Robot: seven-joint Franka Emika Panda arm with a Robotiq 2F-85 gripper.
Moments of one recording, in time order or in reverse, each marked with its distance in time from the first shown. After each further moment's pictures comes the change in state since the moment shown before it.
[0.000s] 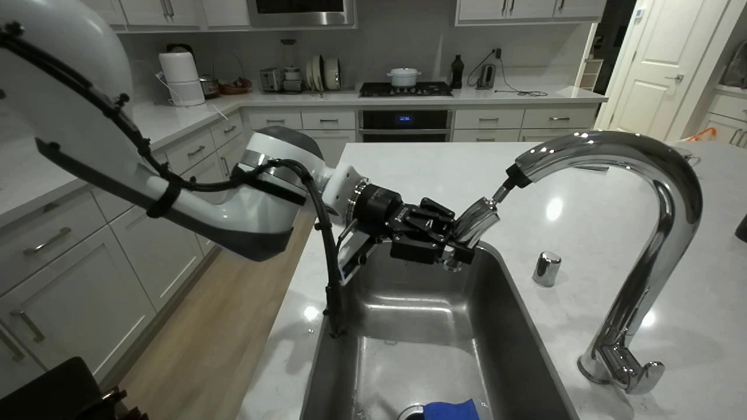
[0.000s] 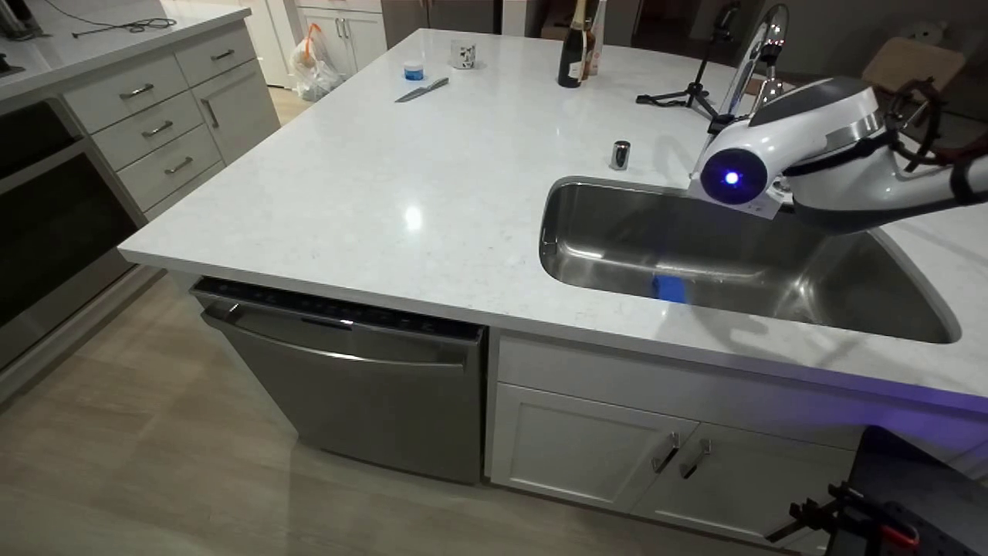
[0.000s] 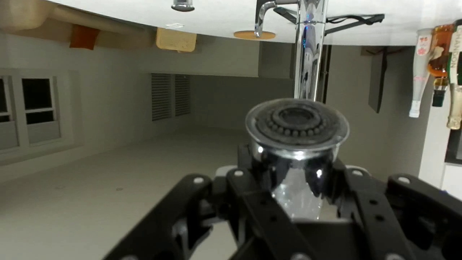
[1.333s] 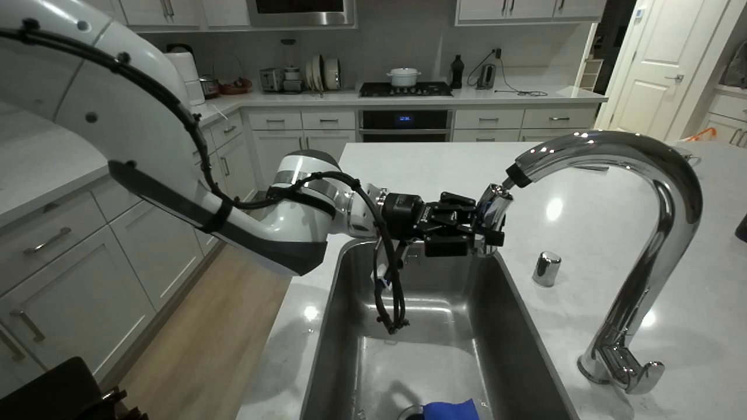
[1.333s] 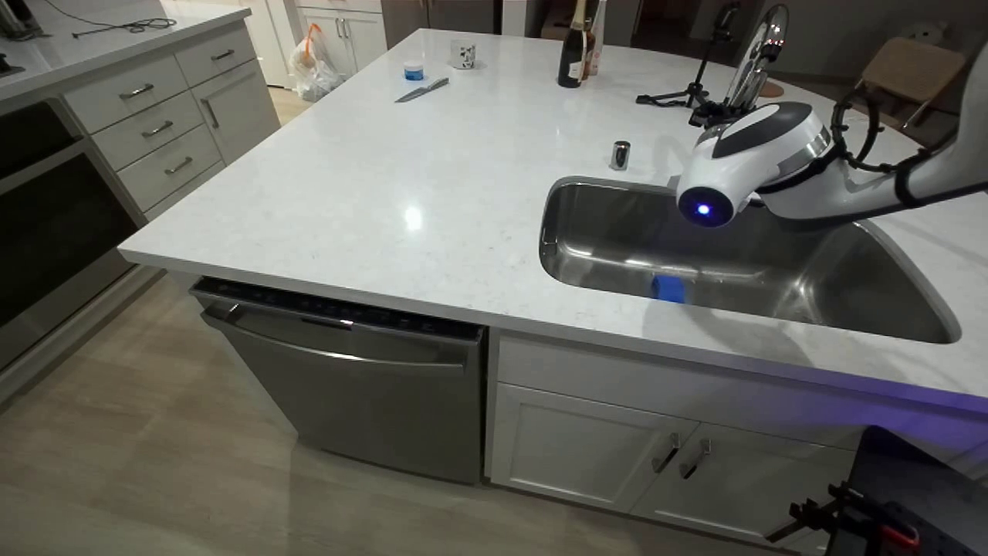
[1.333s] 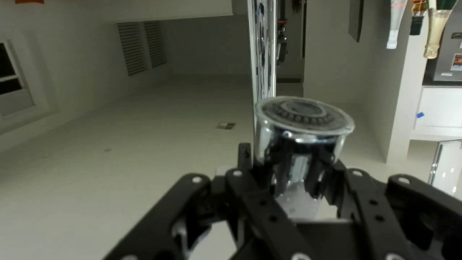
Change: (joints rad) arm -0.008 0.154 -0.005 0.127 -0.233 -0.087 0.234
